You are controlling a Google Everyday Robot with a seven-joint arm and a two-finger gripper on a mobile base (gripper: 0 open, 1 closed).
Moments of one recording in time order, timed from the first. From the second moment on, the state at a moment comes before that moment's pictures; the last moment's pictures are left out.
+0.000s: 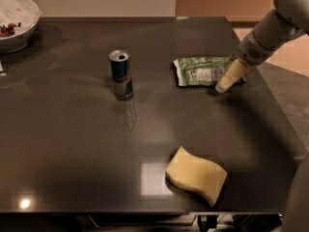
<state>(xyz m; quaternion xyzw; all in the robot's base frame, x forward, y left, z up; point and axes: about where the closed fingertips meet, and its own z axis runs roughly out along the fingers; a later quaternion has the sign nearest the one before) 0.665 -0.241 0.840 -0.47 0.86 0.07 0.21</state>
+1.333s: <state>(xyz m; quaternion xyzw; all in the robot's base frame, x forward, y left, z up) 0.660 -0.221 0.849 -0.46 0.86 0.08 0.22</state>
